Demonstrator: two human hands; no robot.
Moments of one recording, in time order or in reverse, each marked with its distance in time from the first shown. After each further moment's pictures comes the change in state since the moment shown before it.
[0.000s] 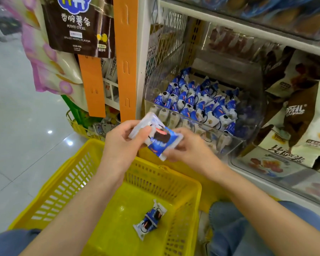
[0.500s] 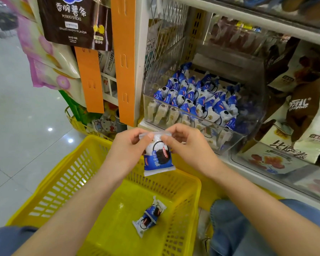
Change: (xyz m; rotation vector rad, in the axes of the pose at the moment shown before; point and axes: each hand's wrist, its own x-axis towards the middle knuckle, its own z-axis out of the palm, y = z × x) left_hand -0.004 -0.011 0.003 0.211 -0.169 -0.069; right_hand 0.003 0.008 0.003 -0.130 0.098 -0.213
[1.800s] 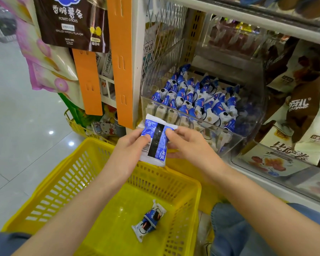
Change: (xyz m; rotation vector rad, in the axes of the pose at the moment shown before) left_hand -0.002 0.004 0.009 -0.225 -0.020 -0.085; right_hand -0.002 -0.009 0.000 0.442 -0.033 0.292
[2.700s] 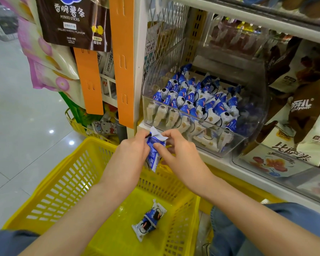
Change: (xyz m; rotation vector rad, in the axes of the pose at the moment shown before) left_hand -0.003 -0.014 -0.006 0.854 0.081 0.405; right_hand 0.001 0.027 0.015 -0.540 0.079 -0.259
